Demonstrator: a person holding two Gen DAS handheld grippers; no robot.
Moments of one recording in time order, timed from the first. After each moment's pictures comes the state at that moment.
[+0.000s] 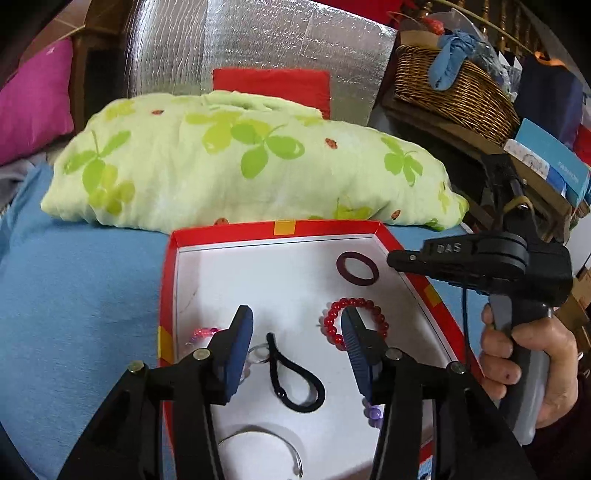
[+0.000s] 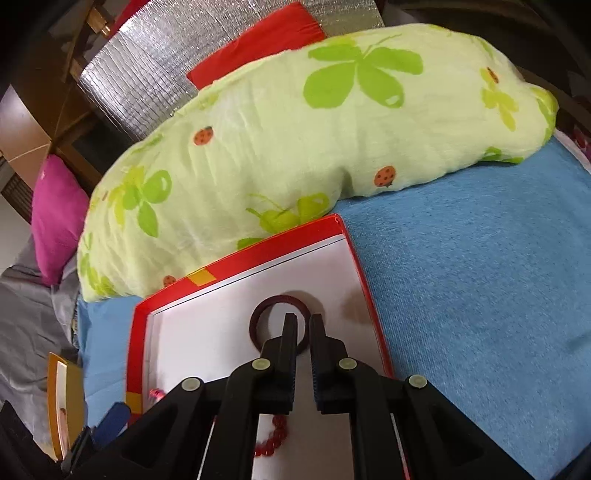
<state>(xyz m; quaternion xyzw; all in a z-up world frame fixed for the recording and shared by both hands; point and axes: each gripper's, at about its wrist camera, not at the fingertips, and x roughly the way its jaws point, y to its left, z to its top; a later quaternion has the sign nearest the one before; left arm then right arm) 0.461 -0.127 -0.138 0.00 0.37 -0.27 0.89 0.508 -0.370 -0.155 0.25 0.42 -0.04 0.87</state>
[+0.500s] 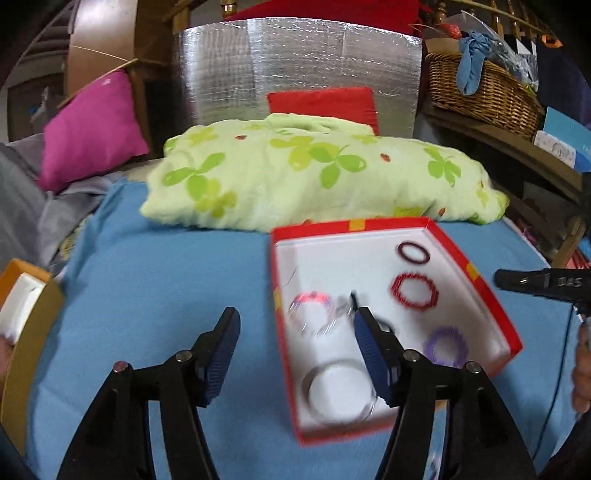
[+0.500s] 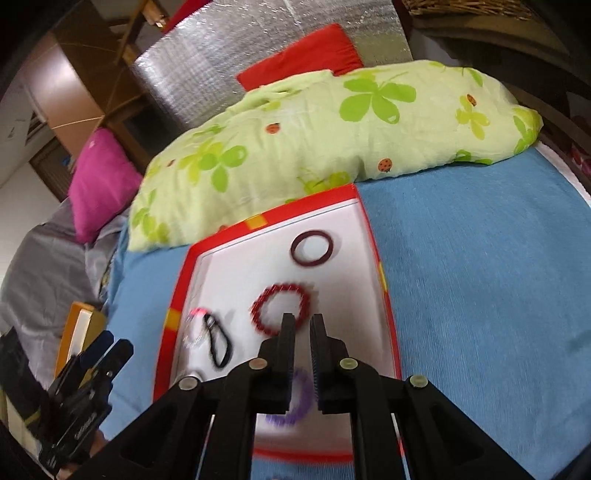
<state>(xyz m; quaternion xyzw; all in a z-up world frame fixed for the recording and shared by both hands) 0.395 -0.063 -0.118 0.05 0.33 -0.15 0.93 0.398 -0.342 -0.120 0.21 0.40 0.01 0.89</state>
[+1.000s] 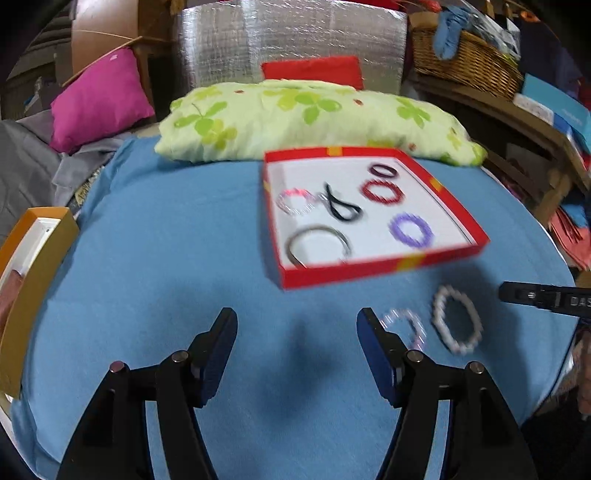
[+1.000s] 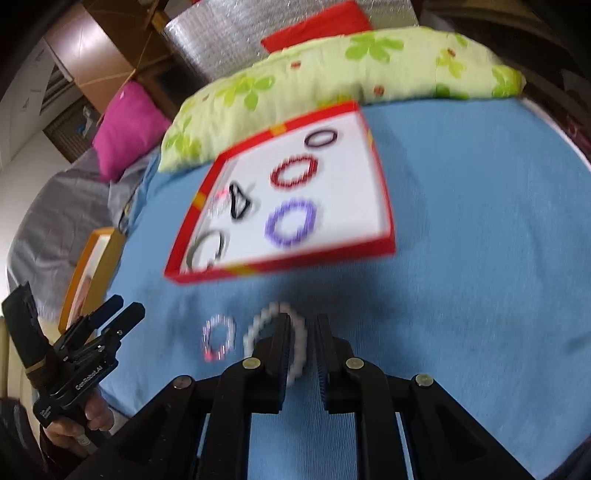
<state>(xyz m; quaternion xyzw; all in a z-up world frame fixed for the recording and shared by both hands) 0.290 -0.047 -0.152 0.07 0.39 -0.17 0.90 0.270 -0.311 -0.157 0.19 0.45 0.06 0.87</state>
